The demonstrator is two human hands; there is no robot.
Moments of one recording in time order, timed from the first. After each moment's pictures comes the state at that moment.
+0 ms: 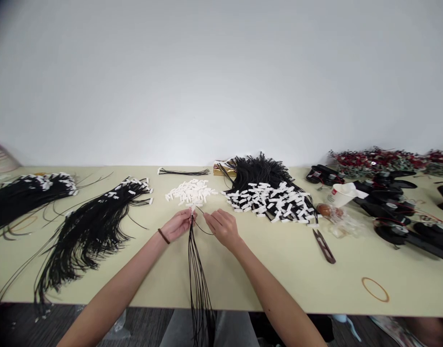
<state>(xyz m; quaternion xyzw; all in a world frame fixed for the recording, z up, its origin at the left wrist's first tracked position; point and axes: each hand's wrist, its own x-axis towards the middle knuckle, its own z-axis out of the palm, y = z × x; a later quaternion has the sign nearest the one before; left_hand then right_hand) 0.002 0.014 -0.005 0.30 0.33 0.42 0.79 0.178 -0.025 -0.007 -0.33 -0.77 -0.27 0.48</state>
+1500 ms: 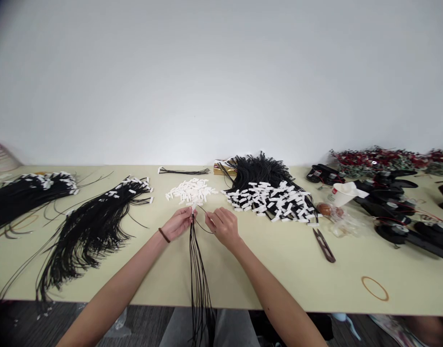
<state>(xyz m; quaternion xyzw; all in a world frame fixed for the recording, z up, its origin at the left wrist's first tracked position) 0.000 0.016 -0.010 0.35 0.32 0.44 0.76 0.175 -0.027 -0.003 -0.36 -0.74 -0.27 0.50</state>
